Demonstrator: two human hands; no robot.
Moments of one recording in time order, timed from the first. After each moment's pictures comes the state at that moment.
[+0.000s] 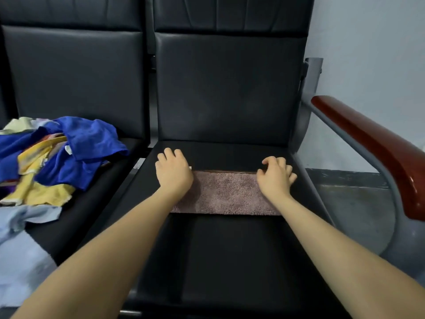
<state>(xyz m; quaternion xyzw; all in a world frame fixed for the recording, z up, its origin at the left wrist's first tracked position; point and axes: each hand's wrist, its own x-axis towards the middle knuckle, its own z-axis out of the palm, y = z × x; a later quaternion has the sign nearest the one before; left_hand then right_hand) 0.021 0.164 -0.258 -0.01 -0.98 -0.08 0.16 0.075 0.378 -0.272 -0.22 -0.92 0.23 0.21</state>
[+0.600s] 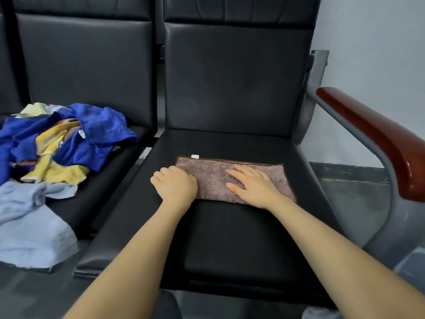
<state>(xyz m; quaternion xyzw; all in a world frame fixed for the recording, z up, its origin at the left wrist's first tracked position) 0.081 0.149 -0.286 0.10 -0.99 -0.08 0.08 0.114 0.341 -0.284 0.06 -0.99 0.10 -0.02</state>
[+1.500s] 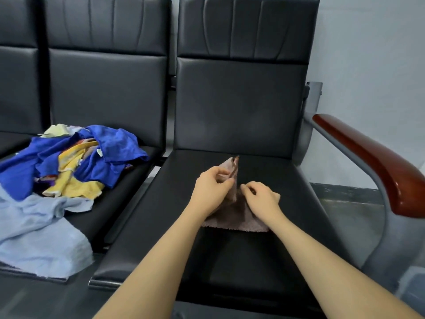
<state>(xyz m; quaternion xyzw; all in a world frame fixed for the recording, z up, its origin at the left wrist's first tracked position) 0.116 0.165 -0.232 -0.13 -0.81 -0.58 0.02 0.132 0.315 -0.262 -0.10 -0.95 0.29 0.11</state>
